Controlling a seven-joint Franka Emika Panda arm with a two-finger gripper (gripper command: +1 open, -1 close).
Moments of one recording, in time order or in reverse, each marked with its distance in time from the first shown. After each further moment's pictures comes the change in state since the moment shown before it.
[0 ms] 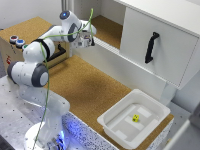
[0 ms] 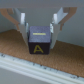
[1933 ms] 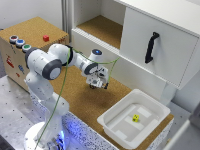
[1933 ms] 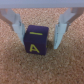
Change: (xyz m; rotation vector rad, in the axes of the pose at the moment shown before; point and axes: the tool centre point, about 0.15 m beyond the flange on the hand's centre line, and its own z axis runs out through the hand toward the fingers) arm -0.359 0.052 0.163 0.242 -0.589 -0.092
